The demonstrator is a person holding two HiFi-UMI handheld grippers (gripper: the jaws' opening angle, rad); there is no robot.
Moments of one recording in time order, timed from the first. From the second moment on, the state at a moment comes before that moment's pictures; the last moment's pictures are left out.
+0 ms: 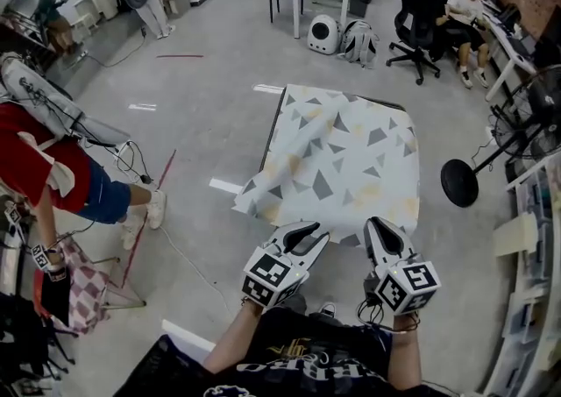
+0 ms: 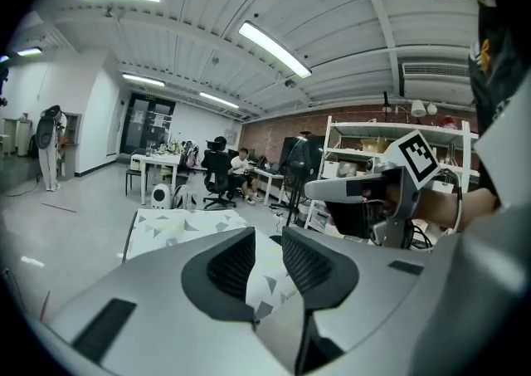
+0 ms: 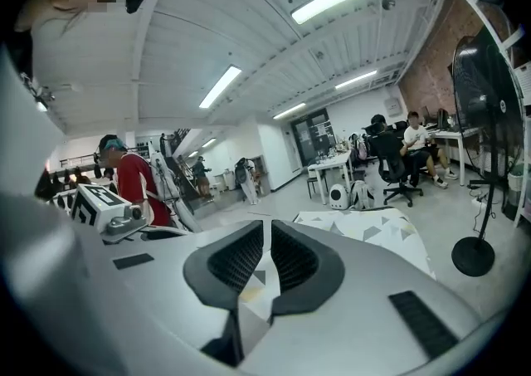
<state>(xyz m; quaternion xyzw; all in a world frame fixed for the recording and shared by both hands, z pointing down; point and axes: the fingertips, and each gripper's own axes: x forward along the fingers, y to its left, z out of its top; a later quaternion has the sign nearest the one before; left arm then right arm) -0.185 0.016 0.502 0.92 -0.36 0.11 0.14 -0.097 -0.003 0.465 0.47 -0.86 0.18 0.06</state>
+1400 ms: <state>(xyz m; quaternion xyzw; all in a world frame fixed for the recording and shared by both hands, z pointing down) -0.067 0.145 0.475 0.92 -0.35 0.10 0.12 0.015 0.109 0.462 0.42 -0.89 0.18 0.04</state>
